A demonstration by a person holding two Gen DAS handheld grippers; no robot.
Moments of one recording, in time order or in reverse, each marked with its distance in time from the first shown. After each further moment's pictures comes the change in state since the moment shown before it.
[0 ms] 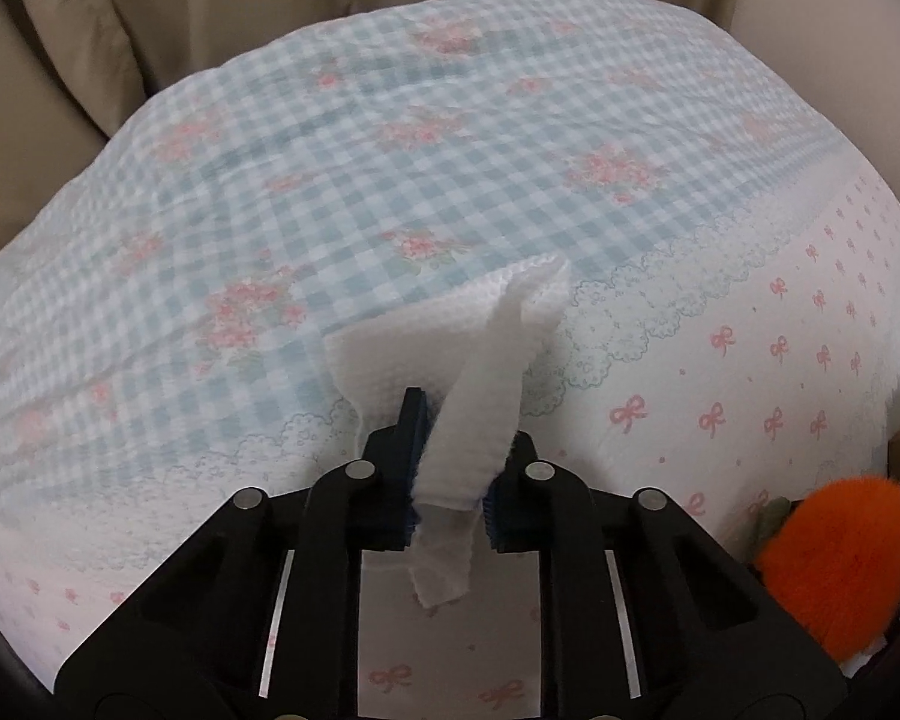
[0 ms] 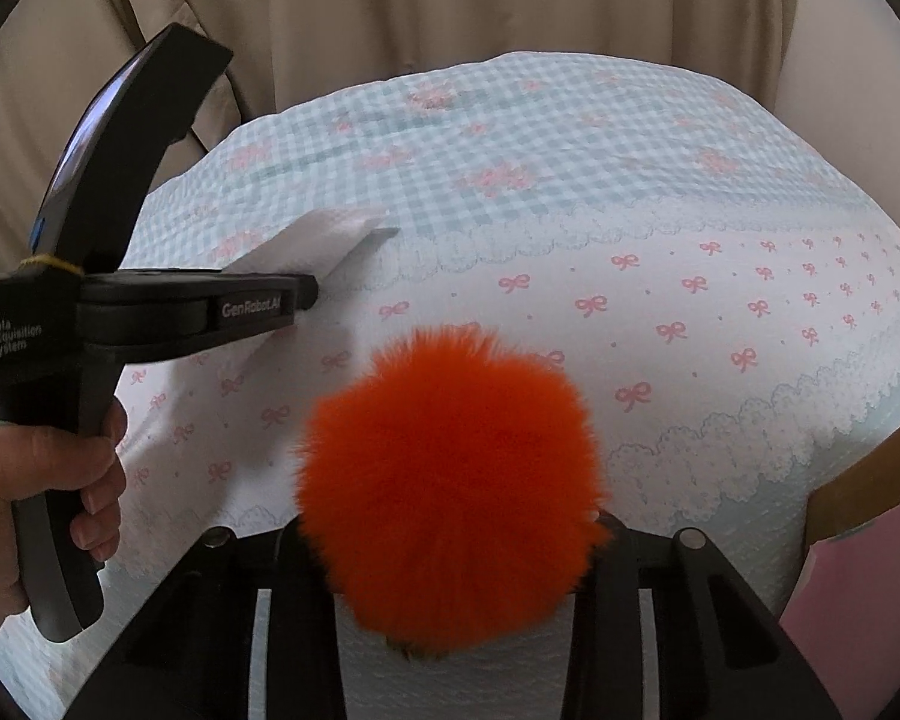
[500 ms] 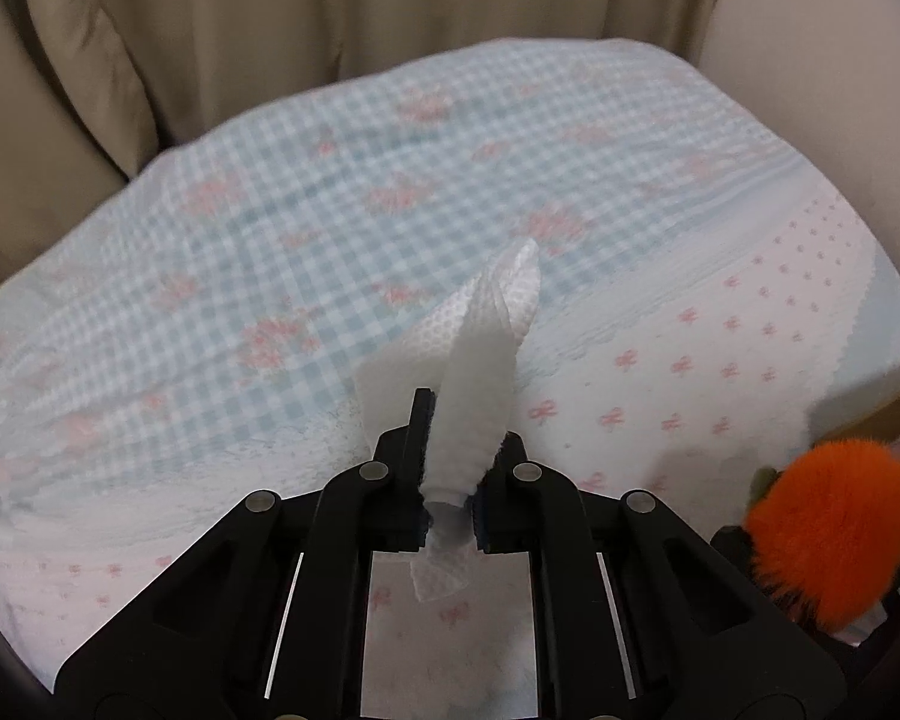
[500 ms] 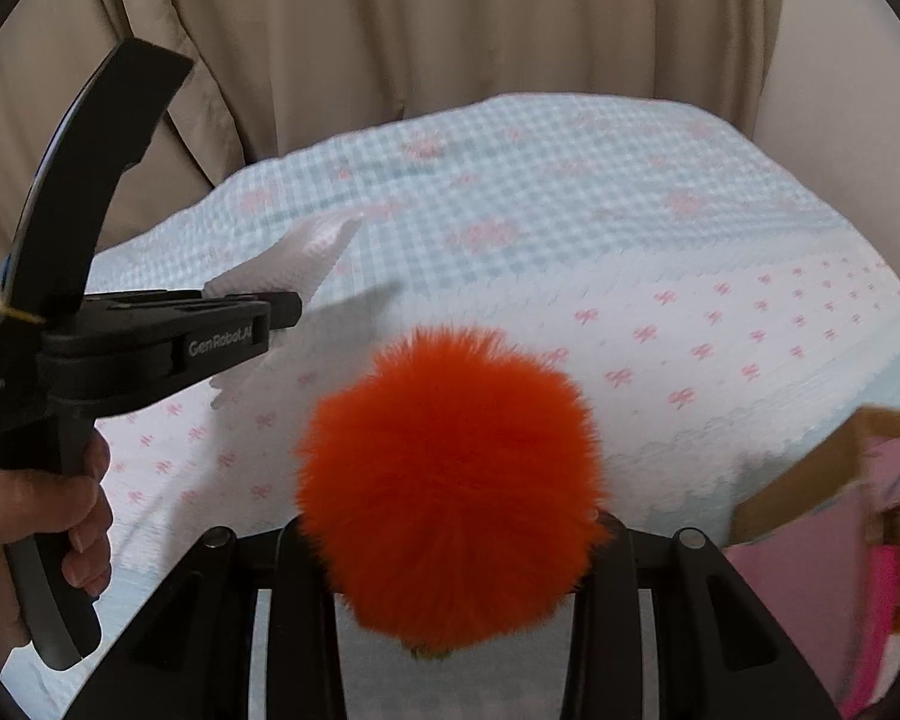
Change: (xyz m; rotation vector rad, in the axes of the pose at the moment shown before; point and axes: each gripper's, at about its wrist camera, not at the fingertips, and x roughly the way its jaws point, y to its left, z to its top) left arm -0.079 -0.016 0.012 0.009 -0.048 -0.022; right arm -0.057 0.000 0.016 0.013 -0.041 -0.016
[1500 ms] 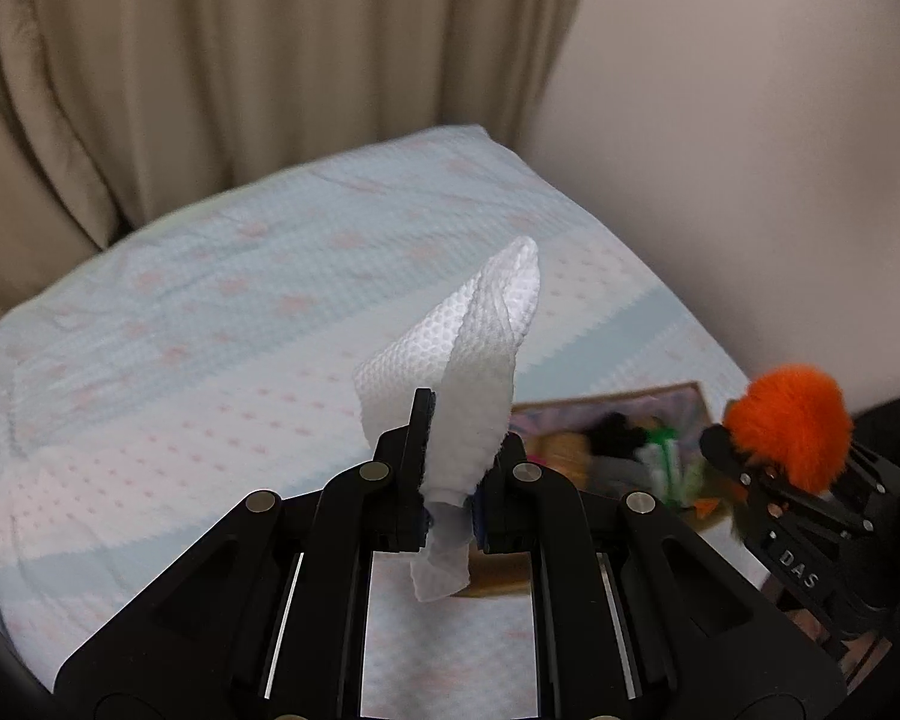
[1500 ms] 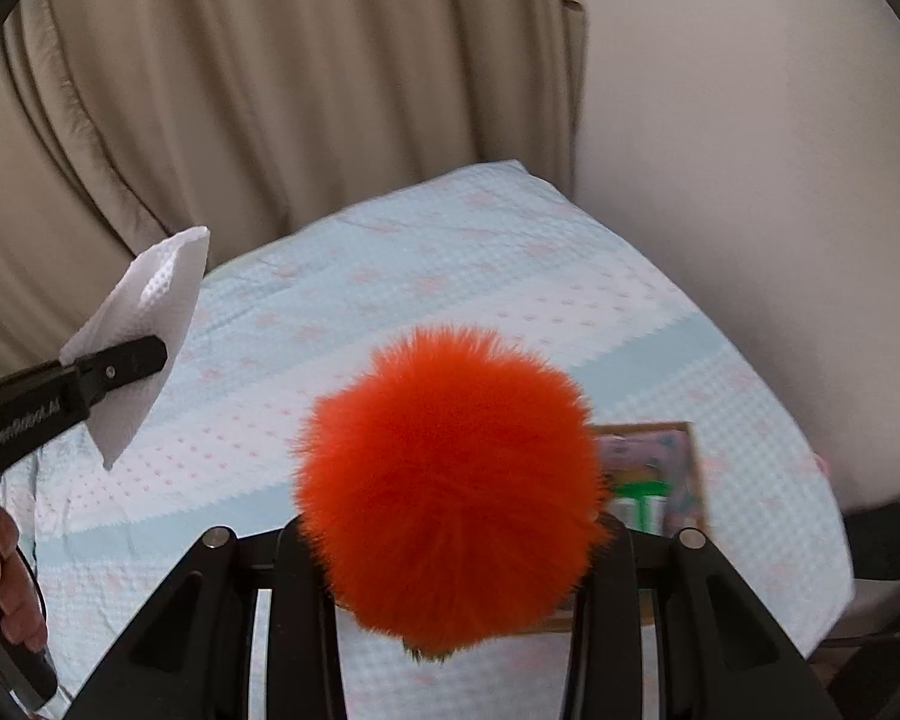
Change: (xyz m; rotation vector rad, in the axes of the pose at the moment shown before) left arm -0.260 -0.241 0.021 -0.012 -0.036 -0.152; right arm -0.281 -0.201 0.029 0.142 0.007 -0.101
